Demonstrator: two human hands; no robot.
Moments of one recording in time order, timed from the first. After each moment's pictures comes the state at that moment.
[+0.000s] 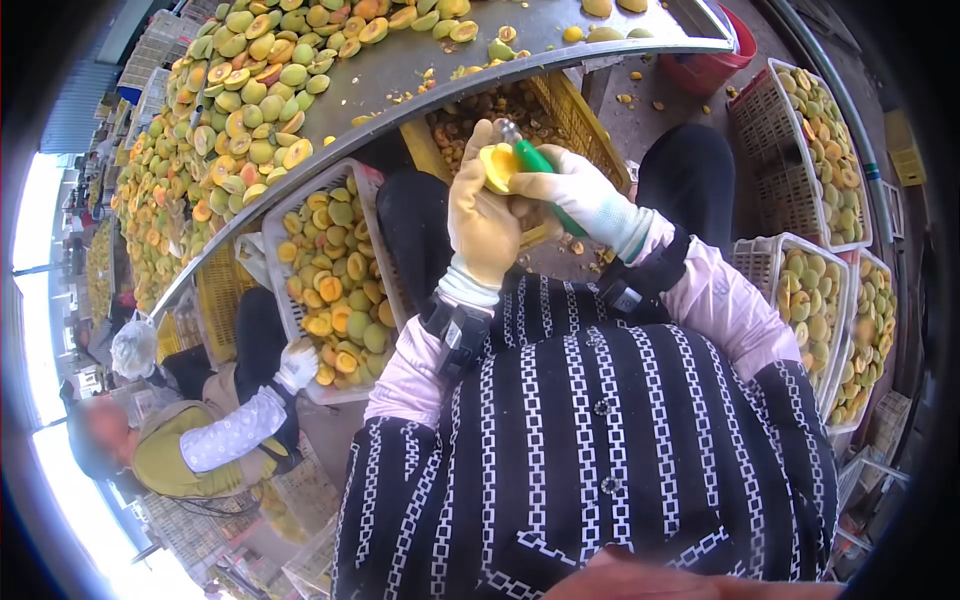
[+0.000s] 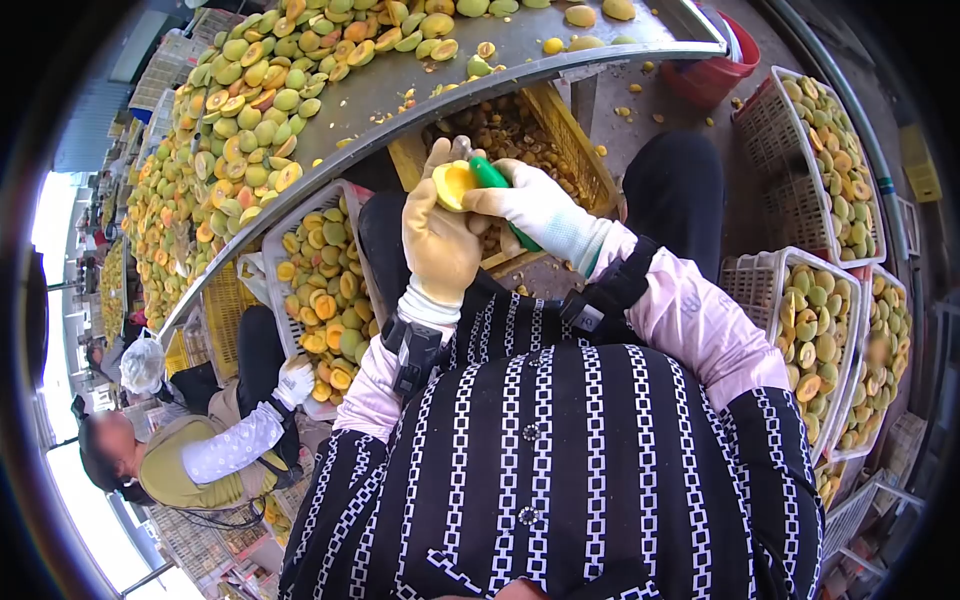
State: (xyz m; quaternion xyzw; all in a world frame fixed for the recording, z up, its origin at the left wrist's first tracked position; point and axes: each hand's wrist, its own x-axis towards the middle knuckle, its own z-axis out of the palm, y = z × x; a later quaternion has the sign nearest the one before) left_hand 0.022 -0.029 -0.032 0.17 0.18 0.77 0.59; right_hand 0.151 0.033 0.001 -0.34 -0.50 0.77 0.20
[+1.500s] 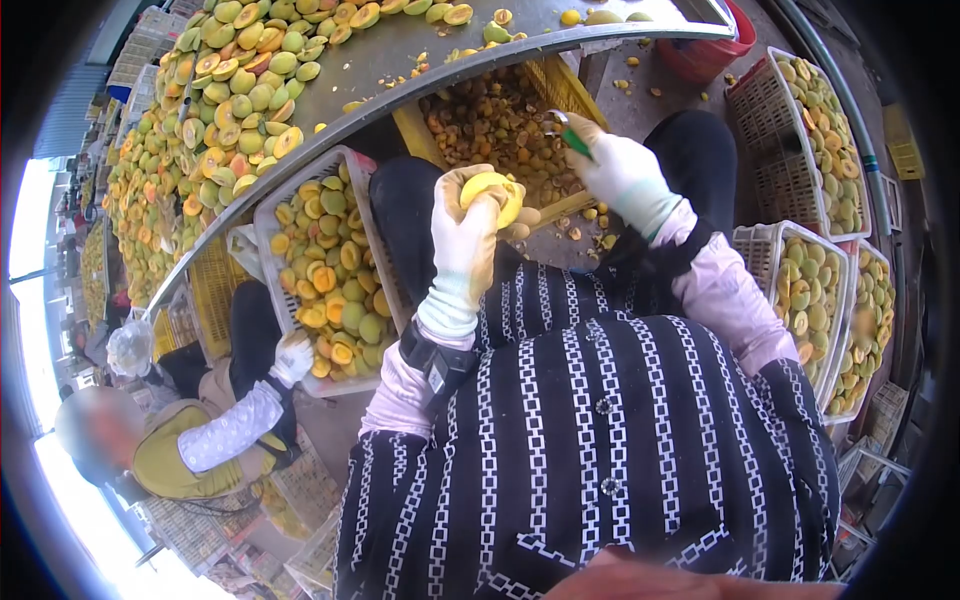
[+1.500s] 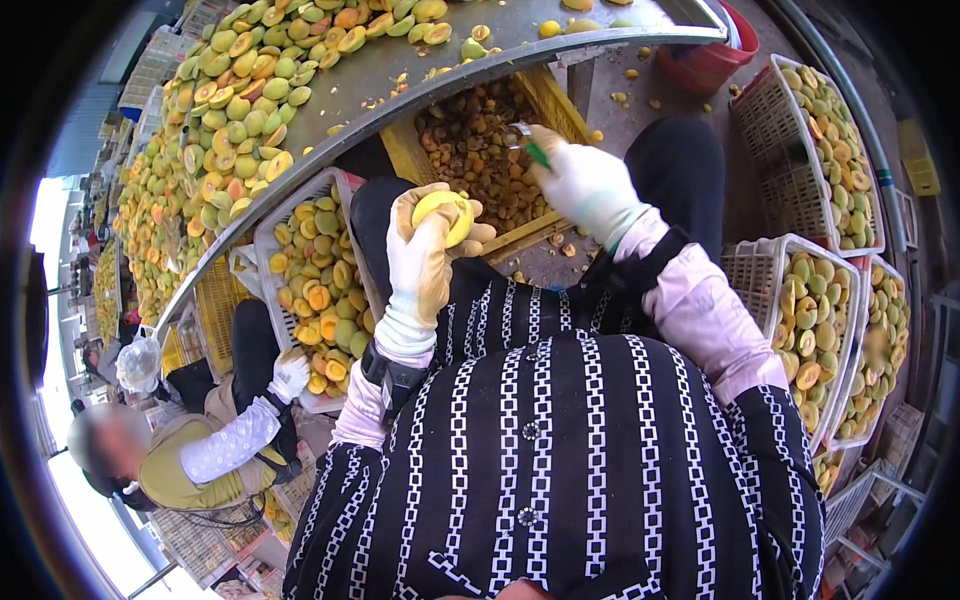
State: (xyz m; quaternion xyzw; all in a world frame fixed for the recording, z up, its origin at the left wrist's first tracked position) left_hand 0.011 -0.071 -0.013 0.25 0.53 0.61 0.53; right_hand 0.180 0.046 -0.026 -0.49 -0.84 0.20 0.13
